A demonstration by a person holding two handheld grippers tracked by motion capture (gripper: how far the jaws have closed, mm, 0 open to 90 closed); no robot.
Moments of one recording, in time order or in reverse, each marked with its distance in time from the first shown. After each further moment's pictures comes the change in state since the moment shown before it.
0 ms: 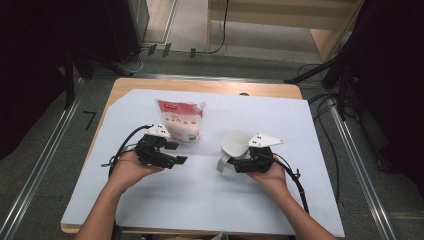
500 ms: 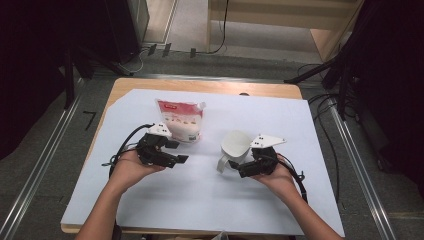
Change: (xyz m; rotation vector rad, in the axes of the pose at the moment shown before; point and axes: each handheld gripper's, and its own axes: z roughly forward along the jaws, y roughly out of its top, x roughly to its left) left arm -0.004 0.008 -0.003 -0.002 -0.014 0.010; right arm 0.001 0.004 -0.017 0.088 0.011 -0.035
